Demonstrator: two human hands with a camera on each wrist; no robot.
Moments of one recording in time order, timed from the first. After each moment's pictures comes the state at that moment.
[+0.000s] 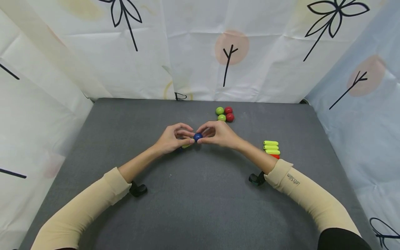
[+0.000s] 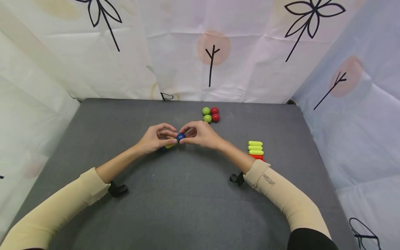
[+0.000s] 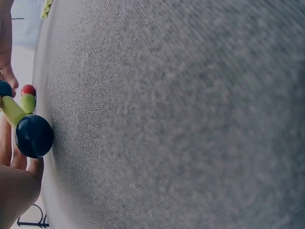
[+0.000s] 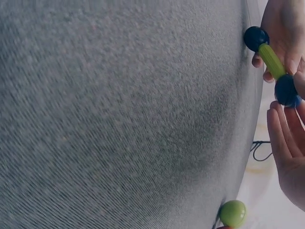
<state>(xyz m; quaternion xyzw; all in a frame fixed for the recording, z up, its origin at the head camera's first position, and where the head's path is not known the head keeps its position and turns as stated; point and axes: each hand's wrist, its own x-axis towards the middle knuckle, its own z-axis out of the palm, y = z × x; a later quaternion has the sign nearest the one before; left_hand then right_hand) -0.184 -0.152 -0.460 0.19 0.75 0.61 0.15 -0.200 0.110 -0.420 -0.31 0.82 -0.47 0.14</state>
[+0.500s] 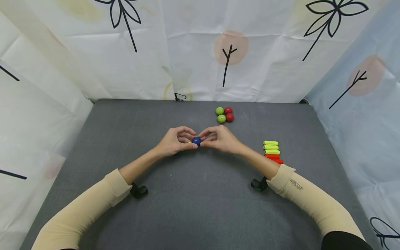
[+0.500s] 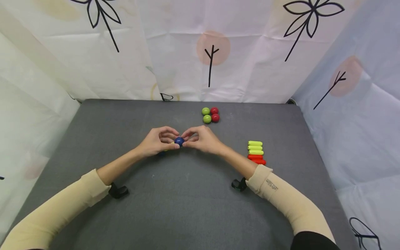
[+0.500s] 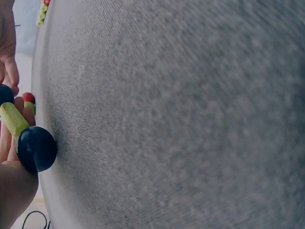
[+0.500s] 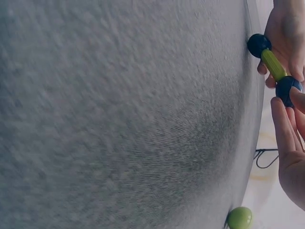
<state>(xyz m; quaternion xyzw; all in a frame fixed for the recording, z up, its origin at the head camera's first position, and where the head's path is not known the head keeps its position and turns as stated) -0.179 -0.146 -0.459 0.19 0.77 0.59 0.16 -0.187 0.116 -0.428 -0.27 0.80 -0.50 0.18</state>
